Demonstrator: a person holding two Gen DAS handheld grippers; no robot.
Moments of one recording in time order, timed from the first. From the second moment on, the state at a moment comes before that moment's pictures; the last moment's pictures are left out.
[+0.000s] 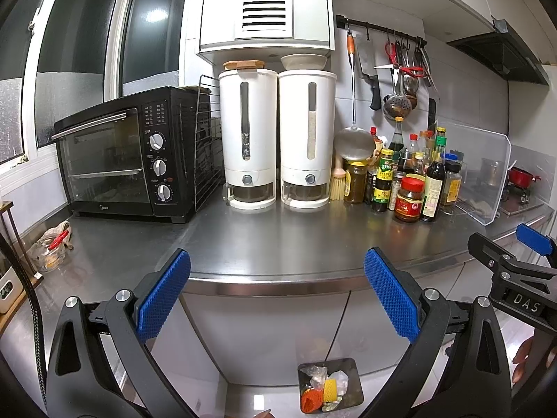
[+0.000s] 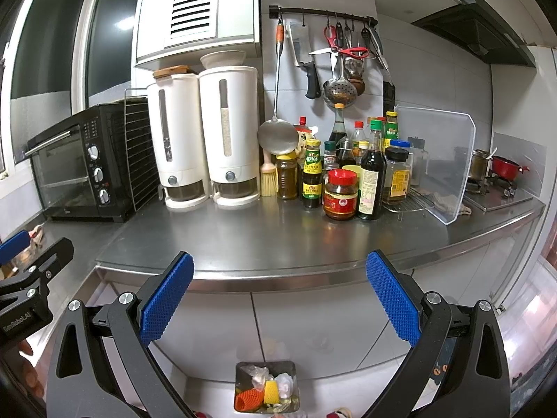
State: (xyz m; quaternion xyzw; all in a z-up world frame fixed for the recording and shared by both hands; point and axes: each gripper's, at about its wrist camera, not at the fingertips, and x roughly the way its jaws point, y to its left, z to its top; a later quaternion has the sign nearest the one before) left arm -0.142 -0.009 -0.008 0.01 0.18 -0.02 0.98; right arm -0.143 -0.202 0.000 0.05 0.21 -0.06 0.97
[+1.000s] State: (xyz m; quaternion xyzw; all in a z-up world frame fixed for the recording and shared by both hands) left arm -0.135 0.000 -0.014 -0.01 0.20 -0.05 0.98; right arm -0.142 -0.210 -0.005 0.05 0.22 -0.06 0.97
